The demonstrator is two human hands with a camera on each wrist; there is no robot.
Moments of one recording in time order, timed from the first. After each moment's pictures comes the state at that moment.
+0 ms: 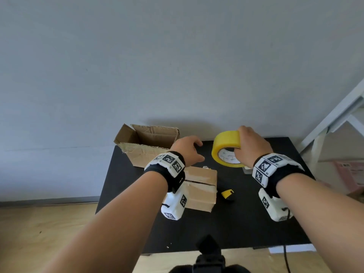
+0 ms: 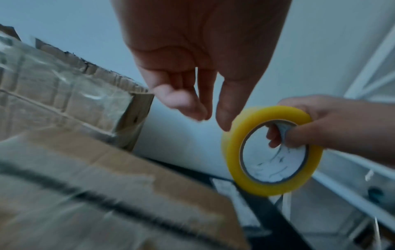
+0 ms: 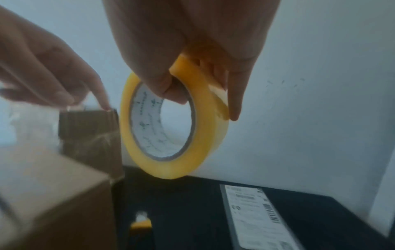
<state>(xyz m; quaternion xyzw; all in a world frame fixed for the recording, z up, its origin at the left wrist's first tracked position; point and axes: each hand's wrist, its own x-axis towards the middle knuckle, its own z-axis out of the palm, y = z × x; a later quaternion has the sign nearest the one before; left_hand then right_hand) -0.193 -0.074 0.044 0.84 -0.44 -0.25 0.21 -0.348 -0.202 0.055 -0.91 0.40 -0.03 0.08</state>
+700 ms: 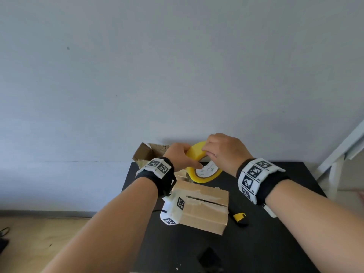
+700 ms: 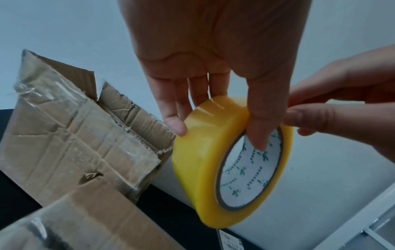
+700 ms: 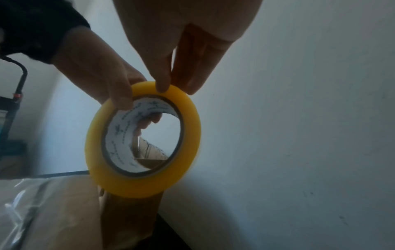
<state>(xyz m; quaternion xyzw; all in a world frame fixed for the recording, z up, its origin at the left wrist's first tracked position) -0.153 -0.039 0.079 0.82 -0.38 -0.27 0.33 -0.287 -0.157 0.097 -0.98 0.05 -0.21 0.00</state>
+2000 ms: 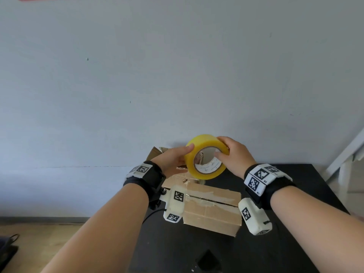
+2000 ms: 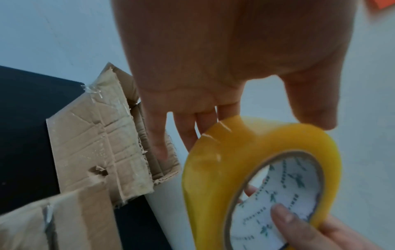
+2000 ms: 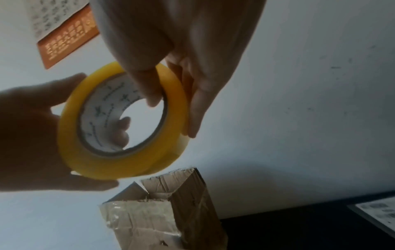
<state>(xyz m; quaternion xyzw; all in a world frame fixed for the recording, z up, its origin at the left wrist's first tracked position) -0.135 0.013 0.104 0.65 -0.25 -0.49 0.52 -0.283 -0.129 0.102 -0.87 0.27 -0.19 0.36</state>
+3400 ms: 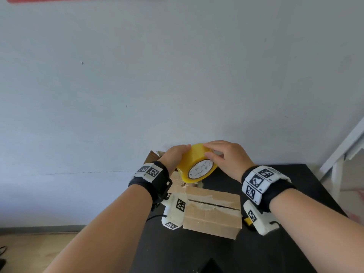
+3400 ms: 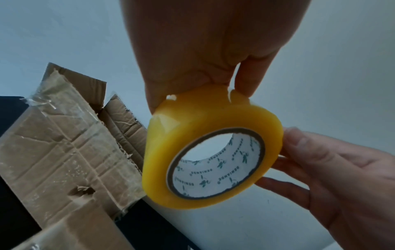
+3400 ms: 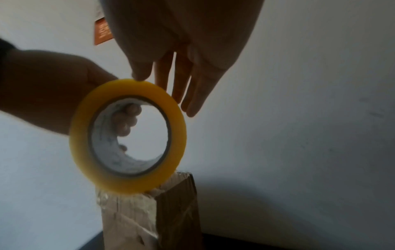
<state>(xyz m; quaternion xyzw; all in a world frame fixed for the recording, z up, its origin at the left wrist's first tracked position) -0.134 -0.004 0.106 0.72 -0.19 -0.40 0.53 -0.279 -0.123 0.107 -0.92 0.18 -0.21 0.27</state>
